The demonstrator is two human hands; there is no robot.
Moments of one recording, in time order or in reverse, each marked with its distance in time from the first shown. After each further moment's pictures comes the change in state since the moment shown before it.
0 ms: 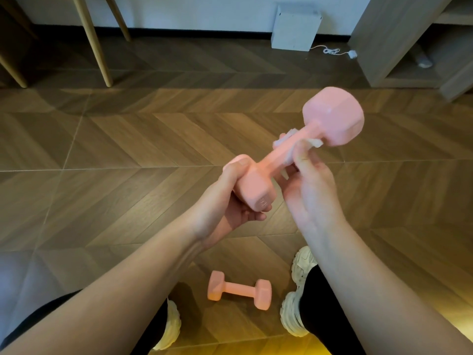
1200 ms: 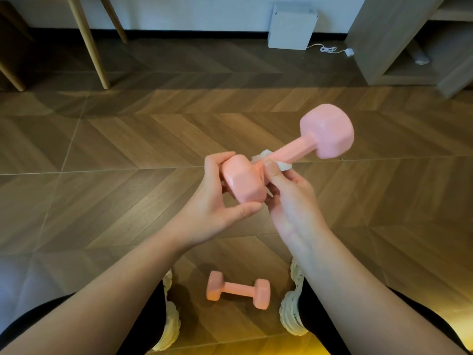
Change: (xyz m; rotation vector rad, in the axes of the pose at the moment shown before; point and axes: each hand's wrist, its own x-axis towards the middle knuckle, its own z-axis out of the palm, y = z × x) left_hand 0.004 -0.017 -0.036 0.824 -0.011 0.557; right_hand -0.014 0.012 0.001 -0.103 0.163 0.227
